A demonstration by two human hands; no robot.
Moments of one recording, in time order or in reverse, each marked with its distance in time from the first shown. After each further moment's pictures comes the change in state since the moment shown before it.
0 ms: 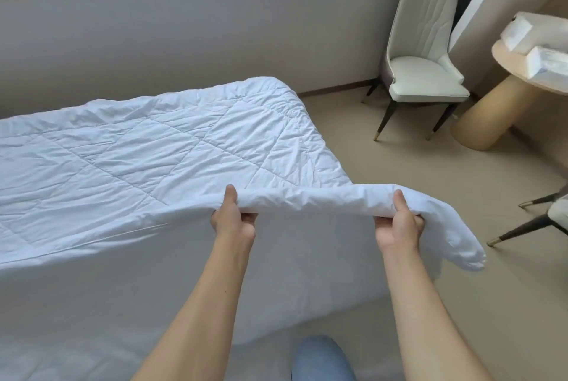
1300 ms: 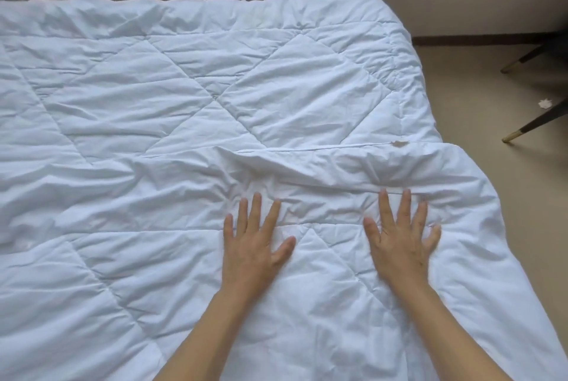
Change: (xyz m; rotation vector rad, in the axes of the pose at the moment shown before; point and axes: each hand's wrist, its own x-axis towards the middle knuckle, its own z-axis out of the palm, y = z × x) left_hand 0.383 -0.122 -0.052 2.094 -0.005 0.844; right_hand 0.324 0.315 0.067 -2.180 -0.685 -0.557
